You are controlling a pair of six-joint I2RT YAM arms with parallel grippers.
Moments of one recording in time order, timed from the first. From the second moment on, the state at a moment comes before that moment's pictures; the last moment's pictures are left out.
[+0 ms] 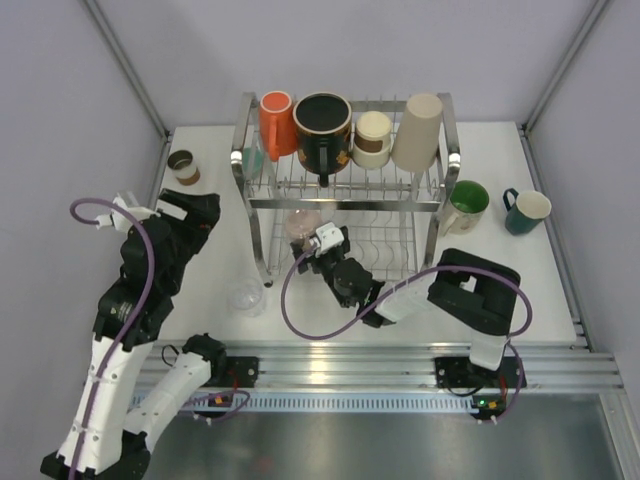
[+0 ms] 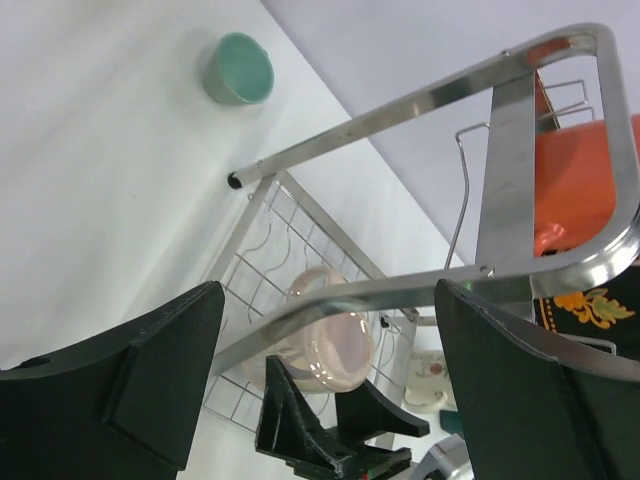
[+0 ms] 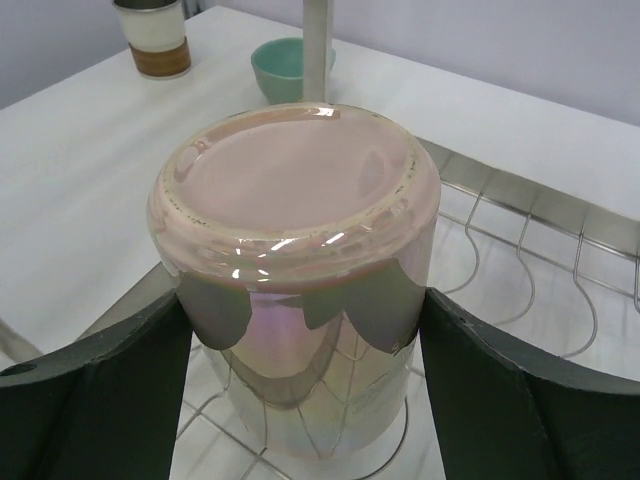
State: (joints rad) left arm -0.32 0.61 1.05 -0.72 -0.38 -1.03; right arm 1.19 1.83 0.74 1.13 0.67 -0.06
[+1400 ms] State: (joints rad) left arm 0.20 1.14 1.19 -0.50 0.13 -0.91; right arm 0.99 2.08 1.06 1.15 0.52 0.00
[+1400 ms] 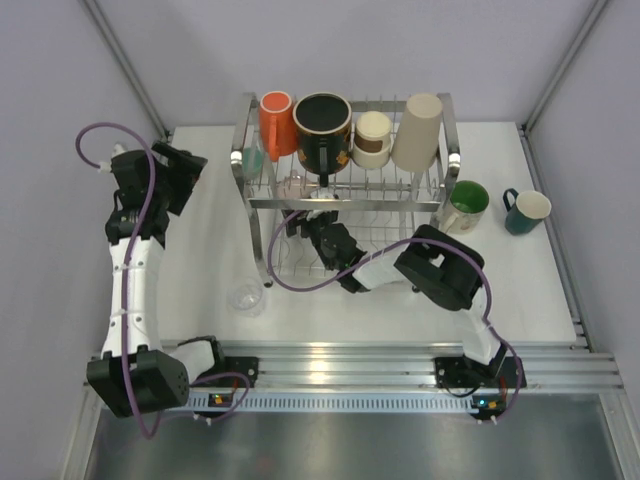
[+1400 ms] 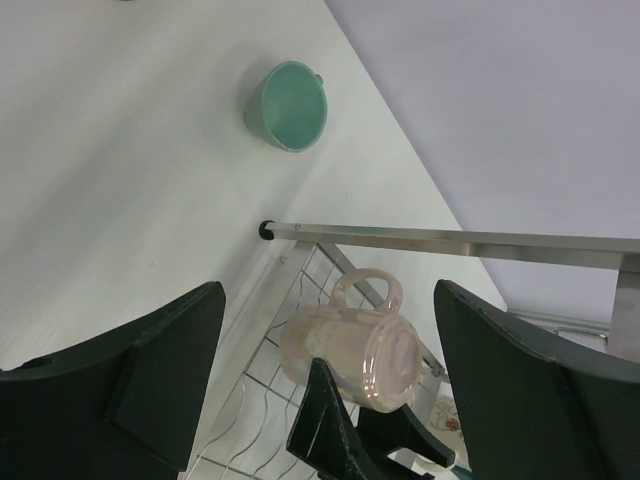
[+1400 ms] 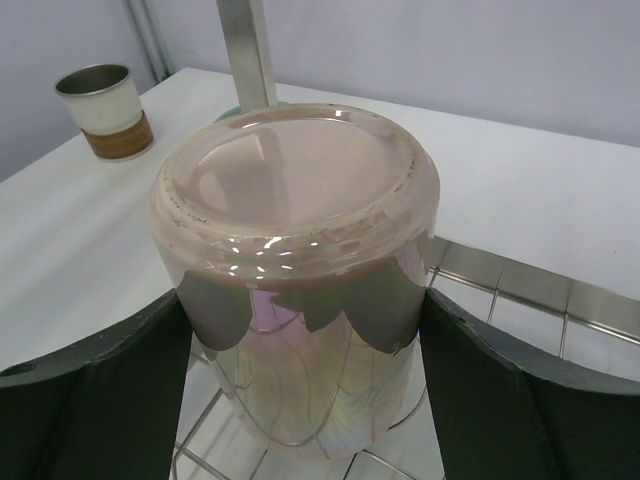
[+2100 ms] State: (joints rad) left arm 0.20 1.02 0.93 -0.47 0.10 -0.83; right arm 0.96 2.16 1.15 1.15 0.51 0.02
